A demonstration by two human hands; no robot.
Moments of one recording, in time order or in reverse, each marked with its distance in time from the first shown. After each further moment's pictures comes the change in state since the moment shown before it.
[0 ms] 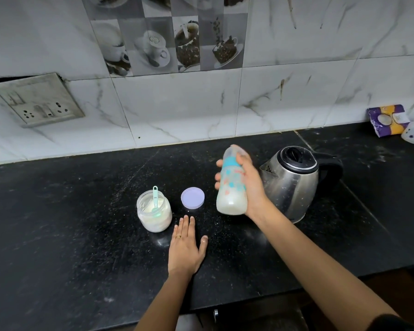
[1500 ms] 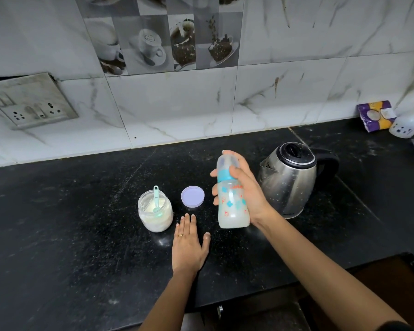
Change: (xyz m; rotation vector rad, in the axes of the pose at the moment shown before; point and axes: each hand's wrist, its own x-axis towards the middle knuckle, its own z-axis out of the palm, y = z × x) left_hand 0.001 -0.001 0.000 0.005 0.003 -0.004; right_hand -0.026 0.015 0.007 -0.191 -0.117 -0.061
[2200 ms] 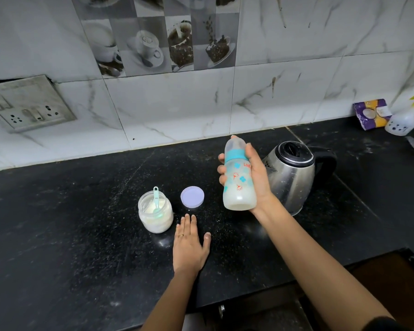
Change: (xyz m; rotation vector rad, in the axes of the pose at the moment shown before) left_hand 0.000 0.000 -0.001 -0.022 0.009 0.006; right_hand 0.015 -0.019 0.006 0.350 -0.088 0.088
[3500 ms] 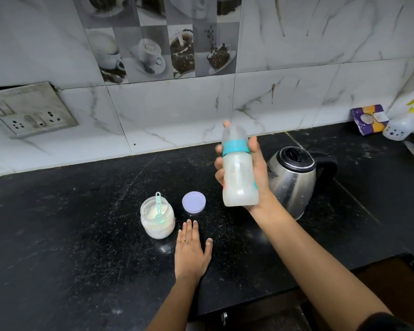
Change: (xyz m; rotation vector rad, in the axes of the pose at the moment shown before) left_hand 0.000 -0.001 -0.003 0.016 -0.014 0.016; right_hand 0.016 -0.009 0.018 0.136 -0.201 0.090
